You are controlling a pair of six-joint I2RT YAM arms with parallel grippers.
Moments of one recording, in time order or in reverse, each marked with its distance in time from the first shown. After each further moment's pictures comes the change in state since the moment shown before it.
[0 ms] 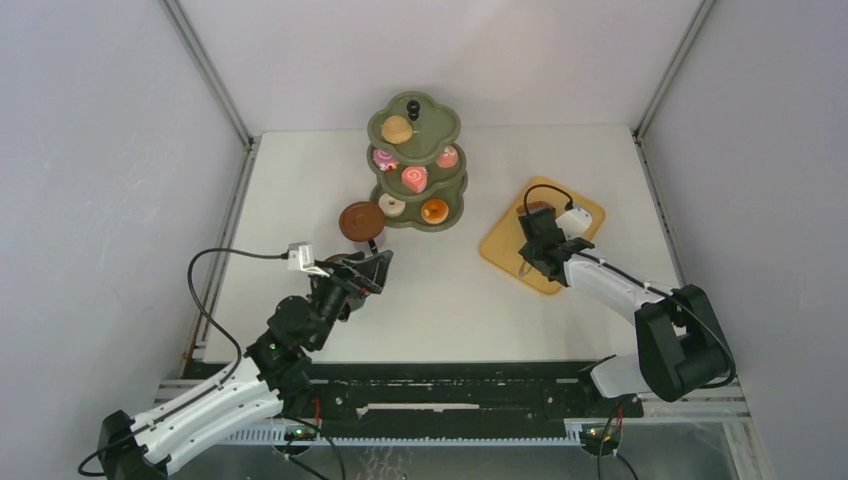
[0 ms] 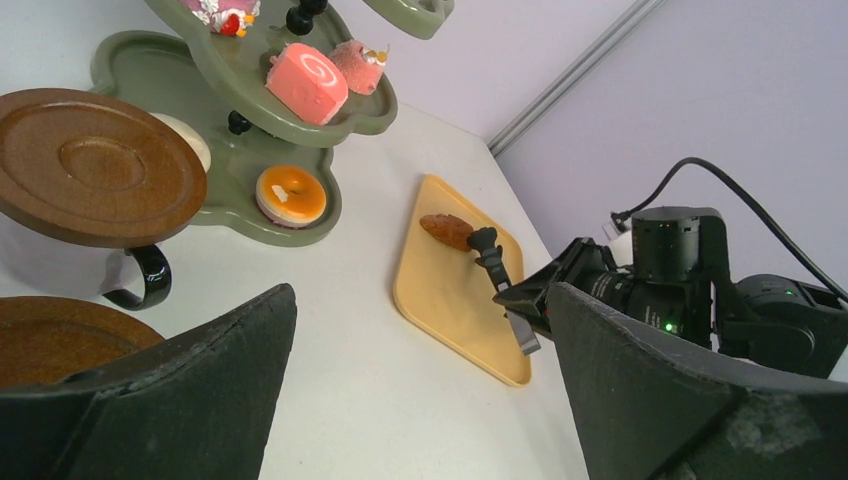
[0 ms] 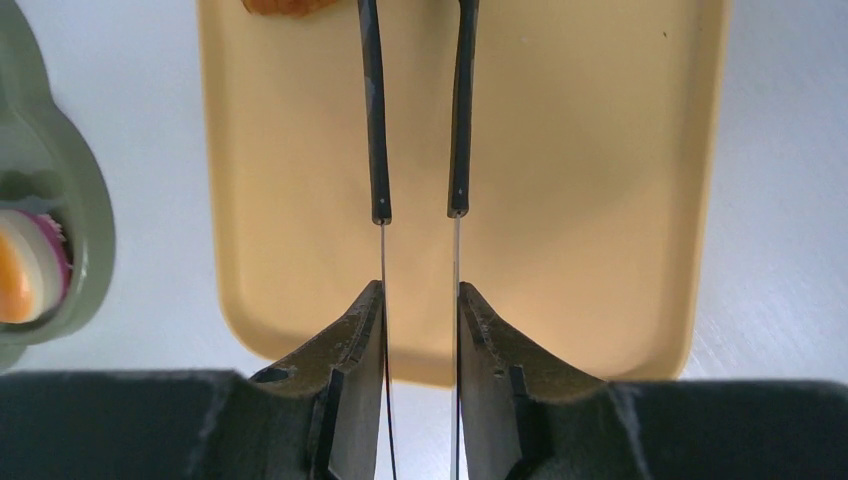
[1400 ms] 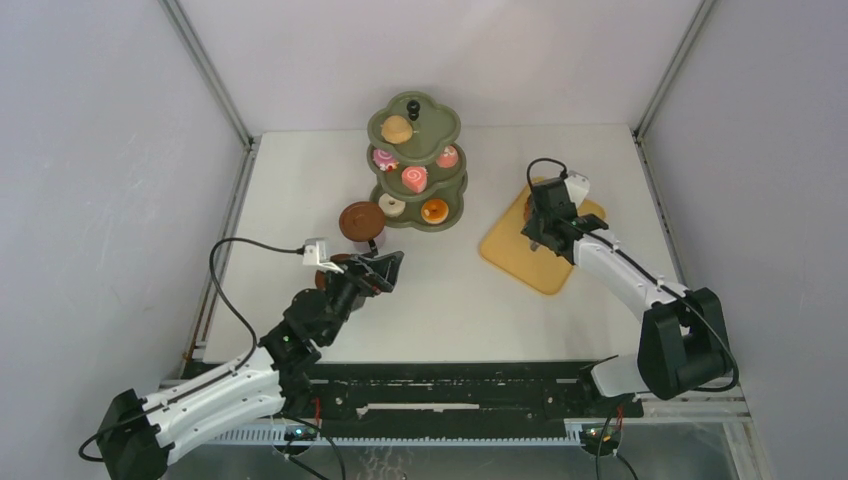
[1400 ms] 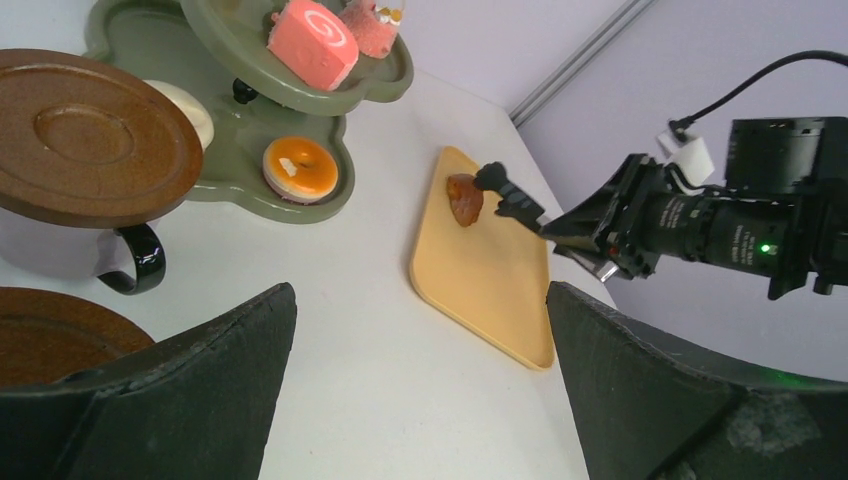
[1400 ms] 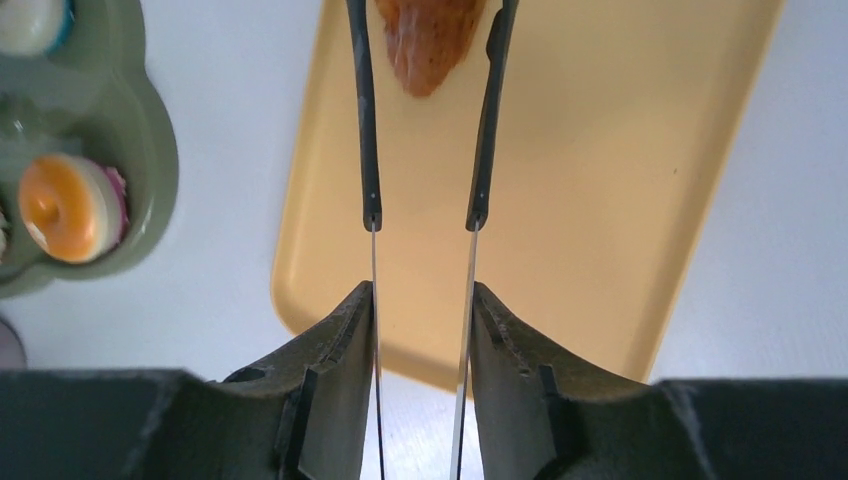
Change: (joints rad) left arm -0.005 0.157 0.002 0.085 0.005 -0.002; right arm -0.099 0.001 0.195 -0.059 -0.140 -0.319
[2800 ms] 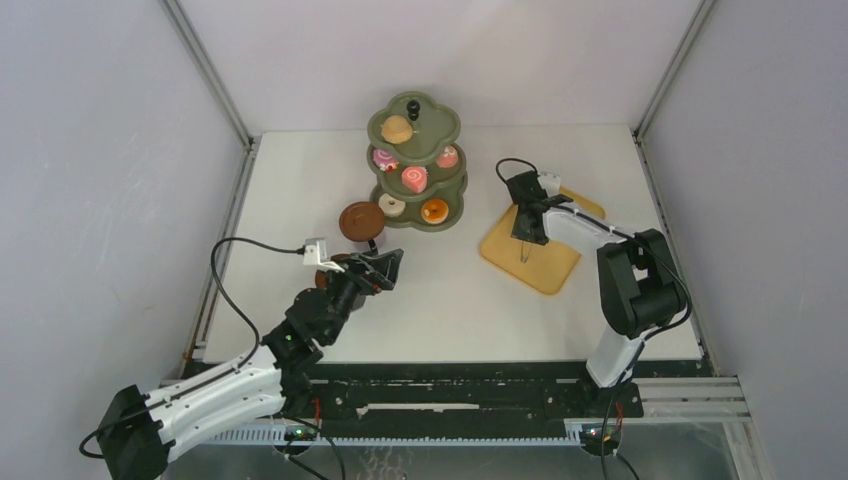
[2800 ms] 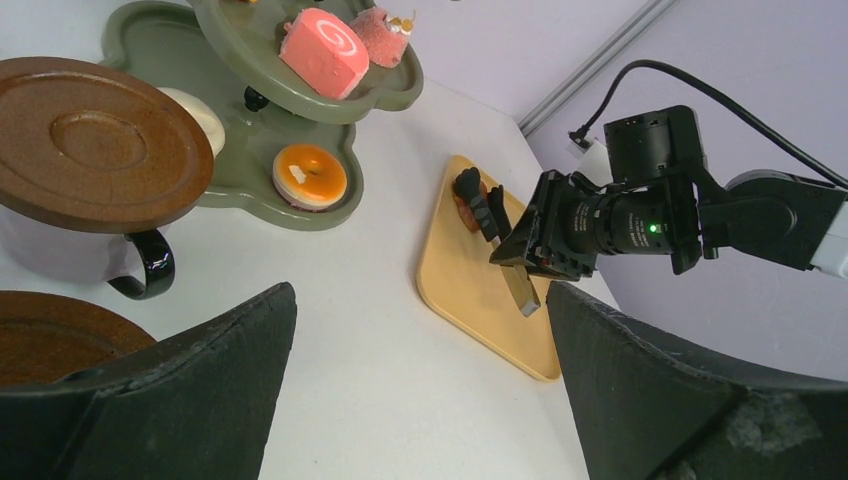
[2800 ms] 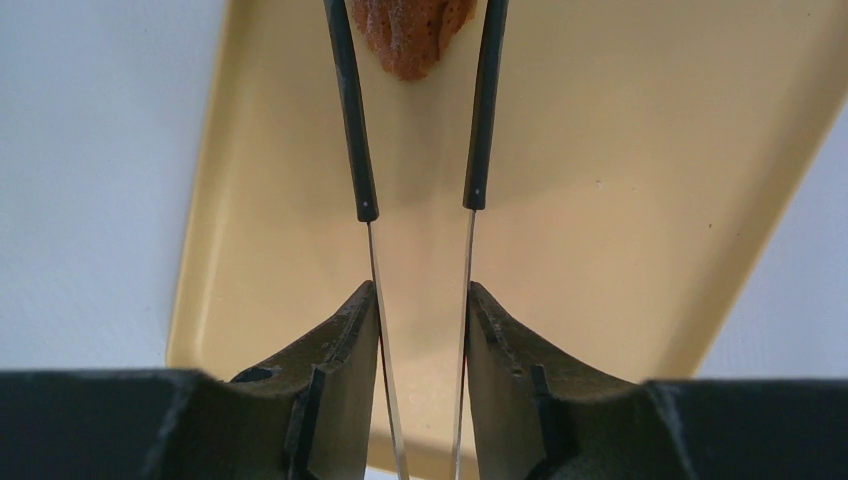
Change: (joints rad) left arm -0.008 0.022 0.000 0.032 -0.035 0.009; right arm 0.019 0.347 0.174 -0.068 0.035 -0.105
